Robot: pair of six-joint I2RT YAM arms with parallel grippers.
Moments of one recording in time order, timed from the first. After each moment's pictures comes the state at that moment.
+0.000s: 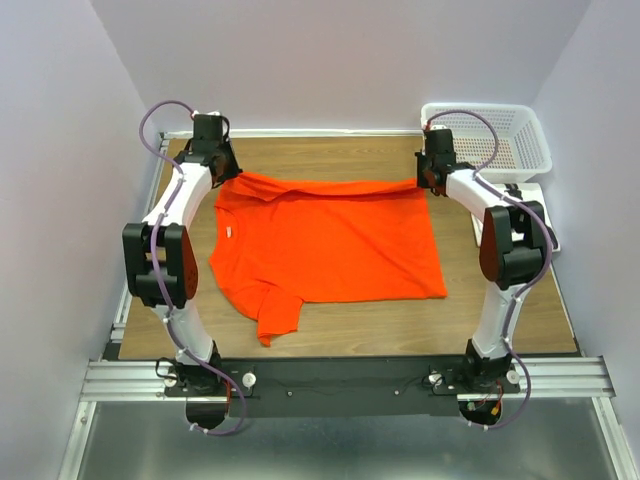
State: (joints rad) left arm -0.05 1.85 1.58 -0.46 -0.03 -0.33; right arm 0.18 2.00 1.49 -0.23 0.22 0.06
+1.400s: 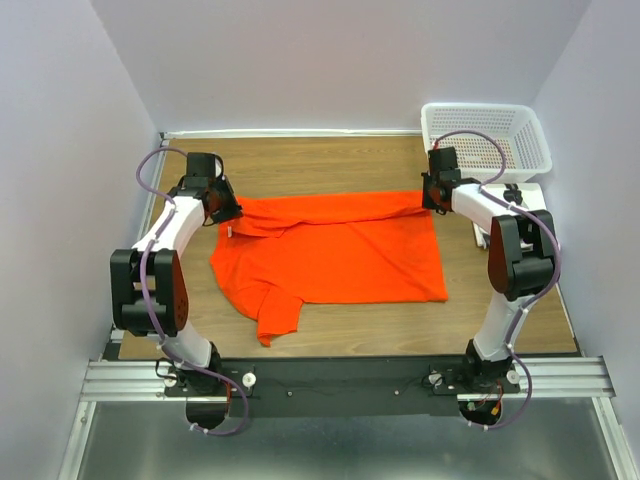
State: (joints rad) left arm -0.01 1.61 1.16 -0.45 0.17 -0.45; right arm 0.17 1.89 1.29 -0.26 0.24 0.13
